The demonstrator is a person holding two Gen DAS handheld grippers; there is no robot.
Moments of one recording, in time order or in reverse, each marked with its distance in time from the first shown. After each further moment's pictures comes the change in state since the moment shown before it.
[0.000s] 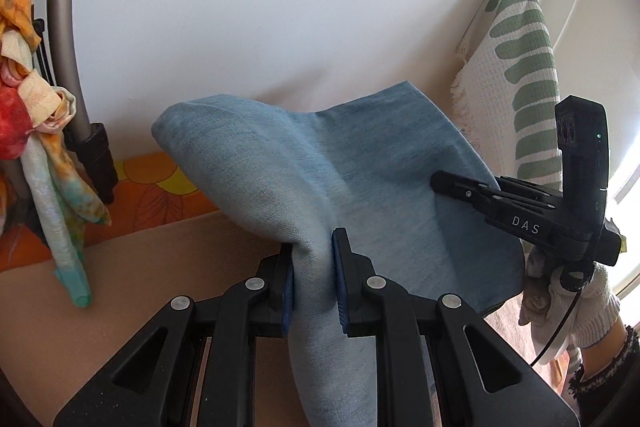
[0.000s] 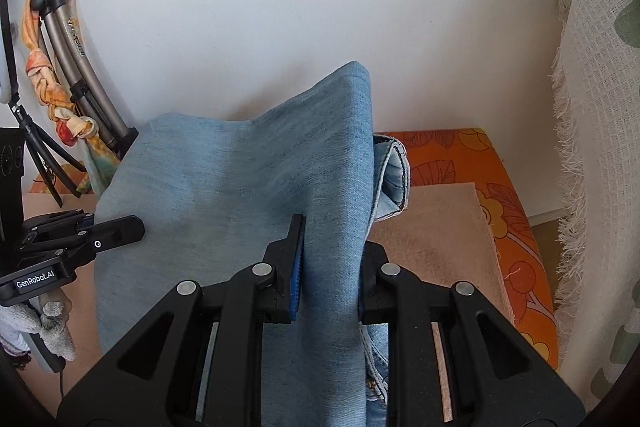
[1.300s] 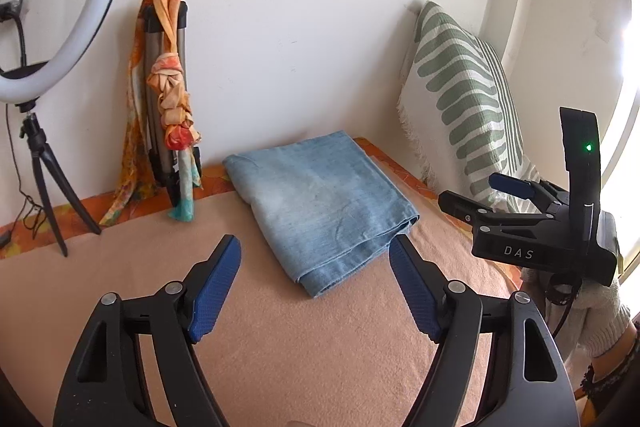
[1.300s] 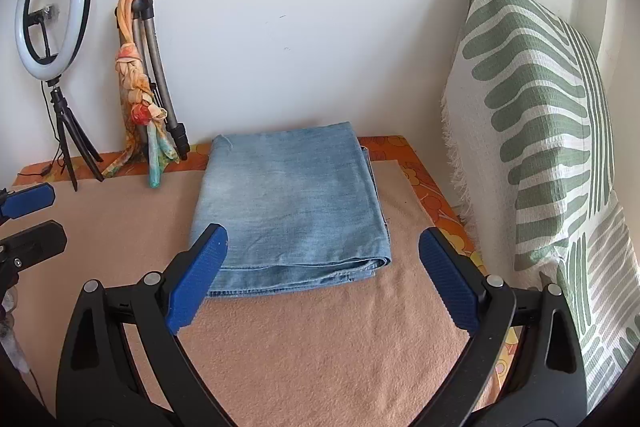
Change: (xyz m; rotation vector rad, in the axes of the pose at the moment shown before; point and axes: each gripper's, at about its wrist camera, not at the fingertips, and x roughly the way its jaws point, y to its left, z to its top) left arm -0.212 -0.078 -0.077 0.101 -0.153 0.097; right arm -0.192 0.107 -0.080 0.013 -0.138 -0.263
